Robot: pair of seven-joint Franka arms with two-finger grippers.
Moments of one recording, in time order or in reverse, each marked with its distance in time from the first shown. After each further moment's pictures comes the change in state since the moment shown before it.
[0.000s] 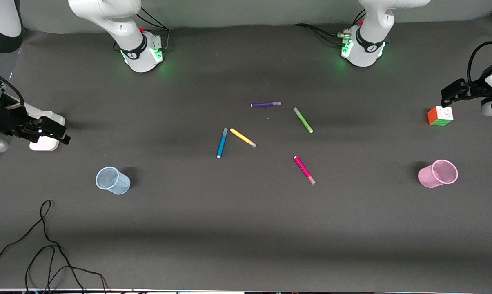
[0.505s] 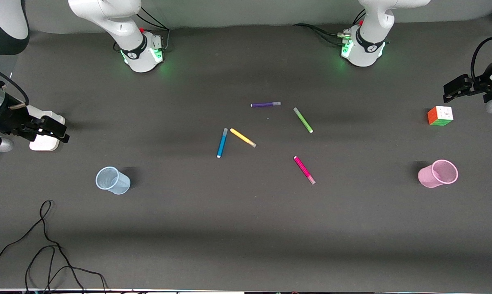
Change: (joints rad) left arm 0.006 0.022 -0.003 0.049 -0.001 -0.074 -0.021; right arm 0.012 0.008 0.015 -0.001 -0.056 -0.023 0.001
